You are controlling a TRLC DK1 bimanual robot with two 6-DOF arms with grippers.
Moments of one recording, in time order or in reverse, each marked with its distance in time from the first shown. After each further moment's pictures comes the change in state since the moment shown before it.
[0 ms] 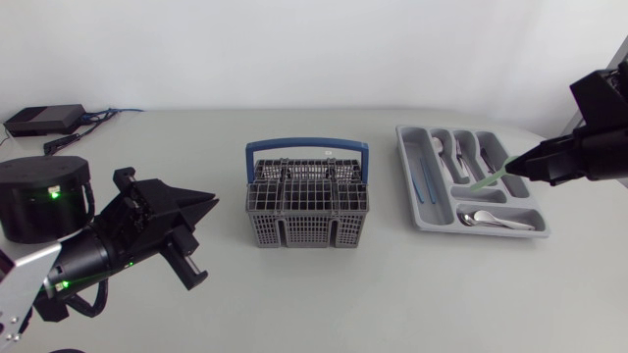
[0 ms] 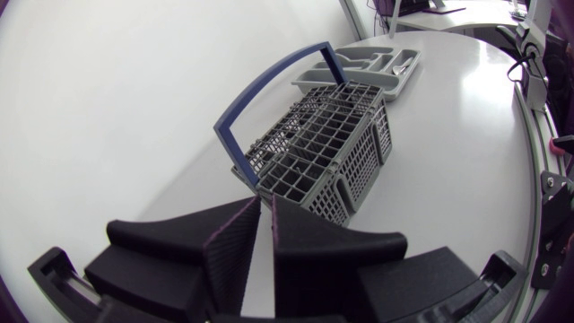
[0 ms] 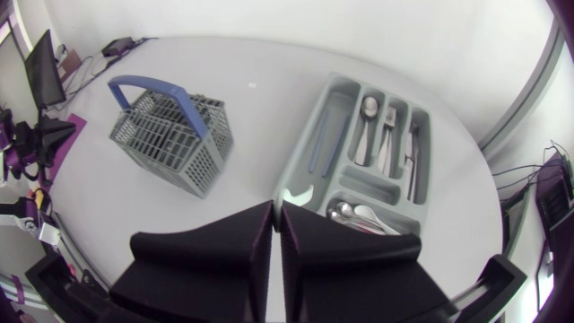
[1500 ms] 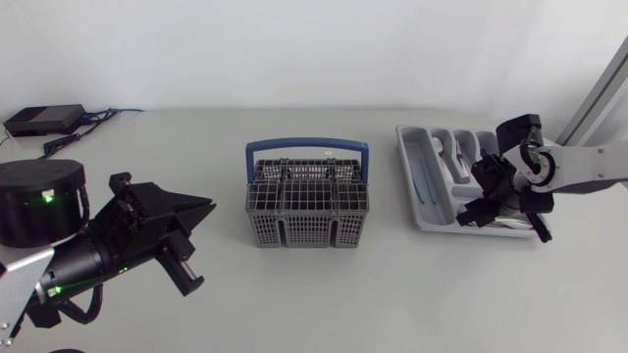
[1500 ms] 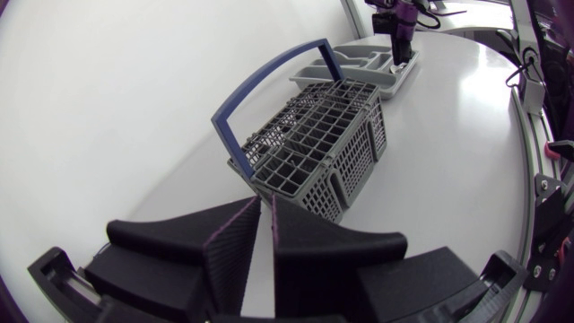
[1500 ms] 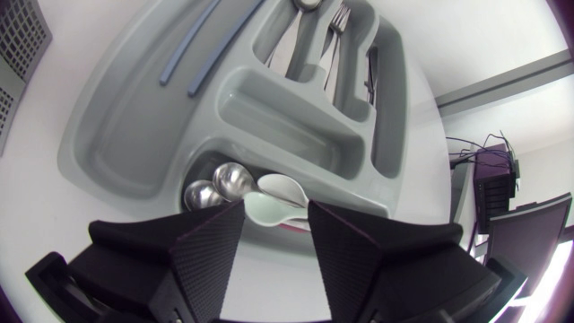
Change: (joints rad) left arm -0.001 -0.036 -0.002 -0.059 0.000 -0.026; right arm 0.043 0.616 -0.171 0.627 0.590 -0.118
